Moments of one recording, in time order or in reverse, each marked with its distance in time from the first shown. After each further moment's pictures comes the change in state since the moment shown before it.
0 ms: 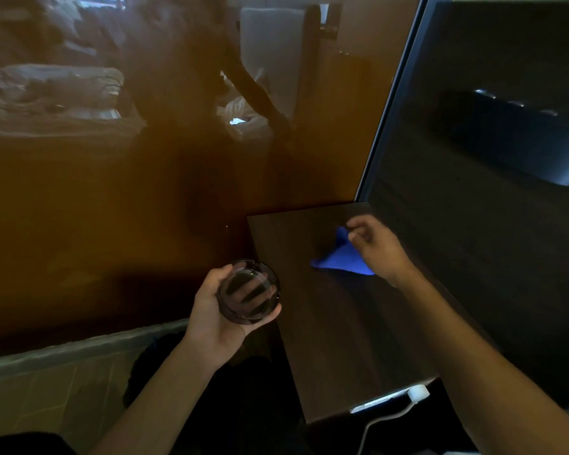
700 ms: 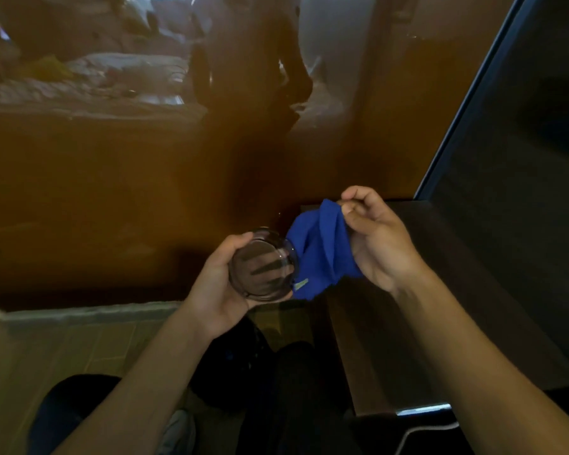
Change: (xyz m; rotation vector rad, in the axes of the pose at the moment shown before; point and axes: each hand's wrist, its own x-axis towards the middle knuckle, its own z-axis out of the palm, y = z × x) left_hand -0.044 0.073 -0.024 0.252 -0.020 0.091; right_hand -0.052 -0.139 0.068 1.134 -0.384 0.011
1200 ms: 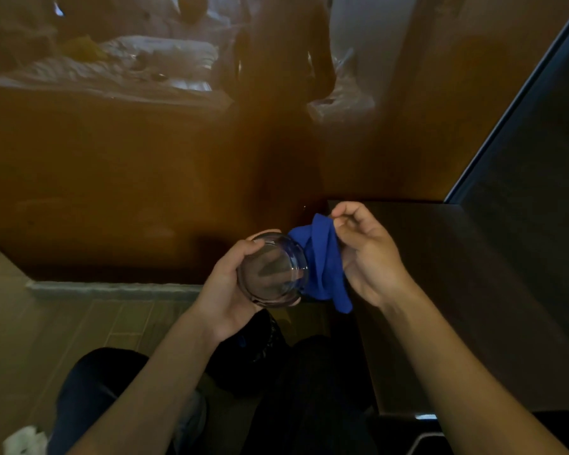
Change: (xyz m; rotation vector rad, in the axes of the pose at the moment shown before) left_hand -0.019 -0.003 -0.040 -0.017 -0.026 0.050; right_hand 0.002 0.047 0.043 0.021 -0.044 0.093
